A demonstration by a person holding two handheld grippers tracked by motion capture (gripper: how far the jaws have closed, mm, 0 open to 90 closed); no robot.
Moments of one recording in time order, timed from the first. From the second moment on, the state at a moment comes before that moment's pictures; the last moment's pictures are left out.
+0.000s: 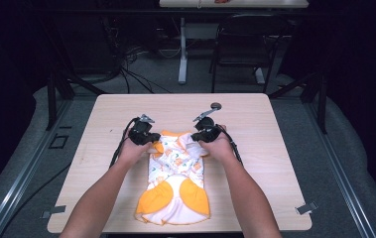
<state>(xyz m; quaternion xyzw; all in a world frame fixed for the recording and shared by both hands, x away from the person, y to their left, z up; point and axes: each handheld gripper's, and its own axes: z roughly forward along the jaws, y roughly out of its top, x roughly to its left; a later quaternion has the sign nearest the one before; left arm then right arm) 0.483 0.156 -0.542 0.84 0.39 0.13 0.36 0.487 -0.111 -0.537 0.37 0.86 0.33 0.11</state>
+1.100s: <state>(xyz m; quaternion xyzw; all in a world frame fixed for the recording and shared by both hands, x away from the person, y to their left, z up) 0.476 0.161 -0.445 0.82 0.34 0.19 0.42 0.478 -0.115 -0.434 0.32 0.84 0.39 0.20</state>
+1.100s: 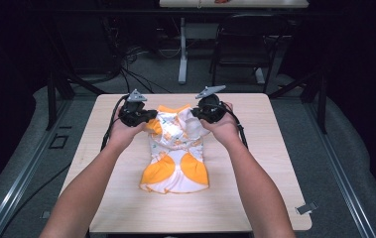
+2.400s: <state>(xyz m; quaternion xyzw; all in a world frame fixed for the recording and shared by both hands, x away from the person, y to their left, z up) 0.418 0.176 -0.504 0.85 0.29 0.13 0.41 0.412 -0.117 -0.489 0.25 0.89 0.35 0.16</state>
